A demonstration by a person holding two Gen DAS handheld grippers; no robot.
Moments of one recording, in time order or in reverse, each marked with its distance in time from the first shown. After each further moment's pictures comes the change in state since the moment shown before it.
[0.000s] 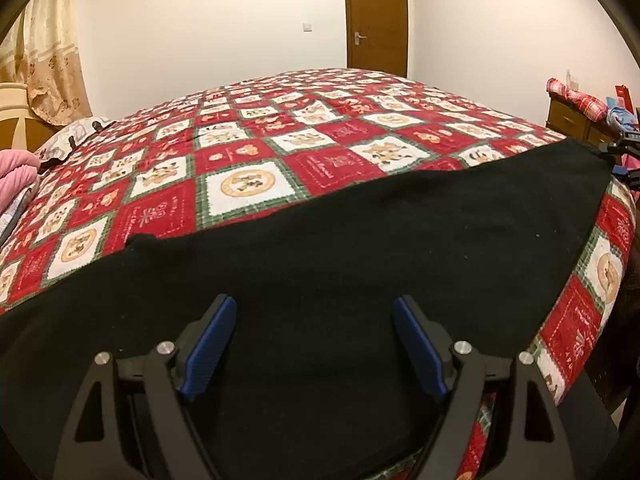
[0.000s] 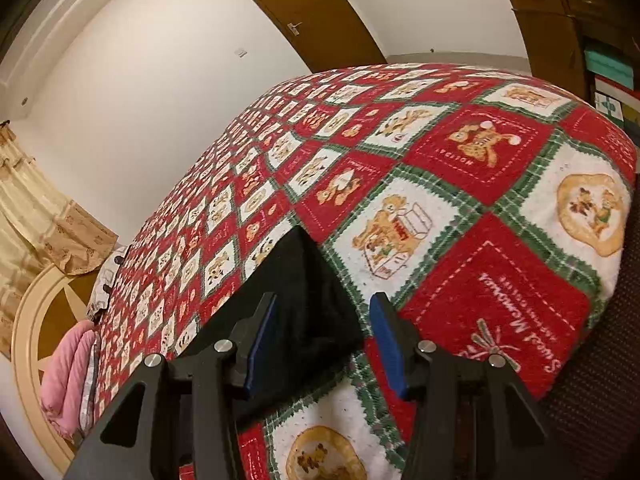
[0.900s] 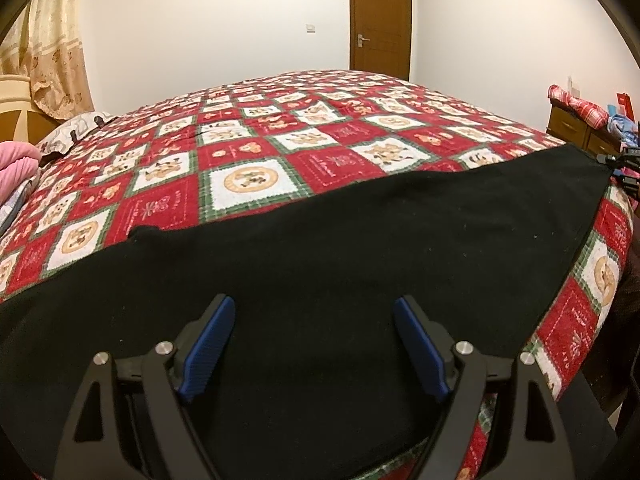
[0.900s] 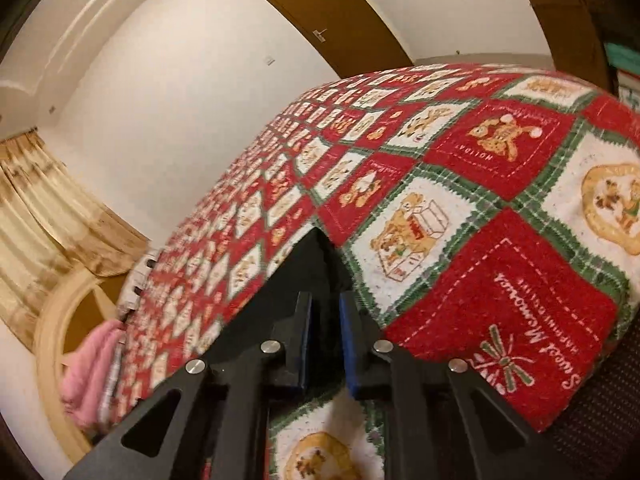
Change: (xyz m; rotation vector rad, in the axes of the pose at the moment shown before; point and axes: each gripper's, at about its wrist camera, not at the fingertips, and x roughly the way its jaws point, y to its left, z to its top) left arm -0.002 0.002 -0.003 -0.024 -0.003 -0.002; right arm 0.002 -0.013 -0.003 0.000 -0.035 0.116
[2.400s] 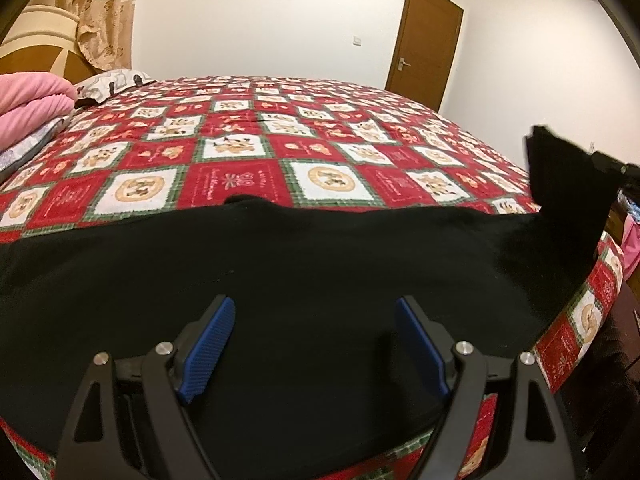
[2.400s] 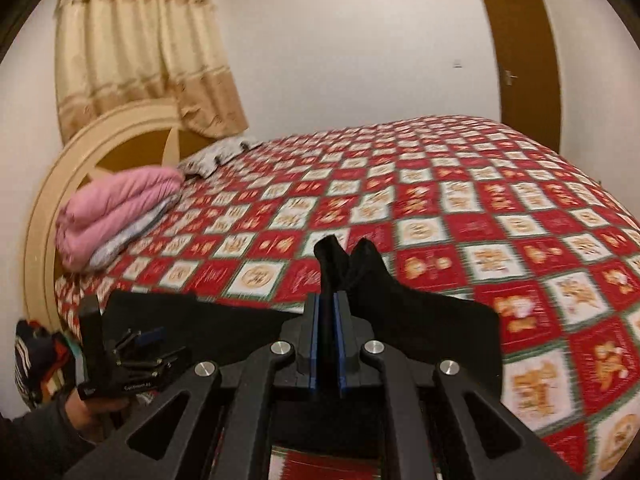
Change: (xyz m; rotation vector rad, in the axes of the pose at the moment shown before) left arm -0.025 0.070 -0.015 -0.214 -0.026 -0.024; right arm 0.053 0.299 -0.158 -0.735 0.104 0.149
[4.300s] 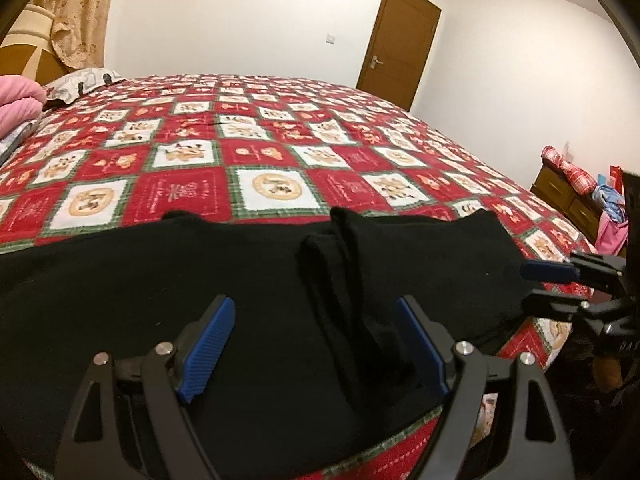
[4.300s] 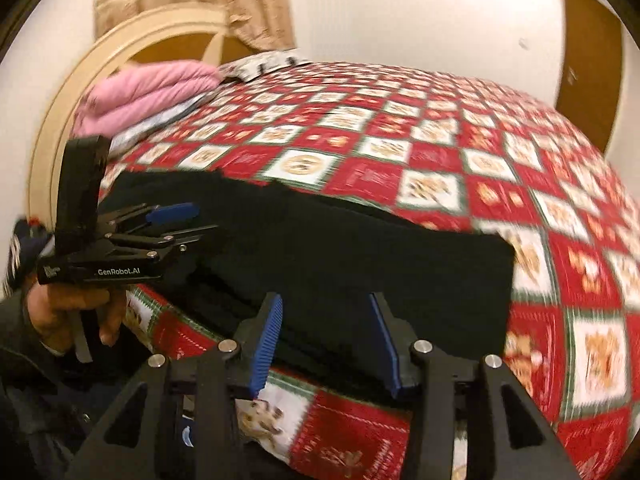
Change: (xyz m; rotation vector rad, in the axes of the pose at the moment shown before) left arm 0.007 -0.026 0.010 0.022 0.022 -0.107; right arm 0.043 0.021 -0.065 -0.136 0.221 0.066
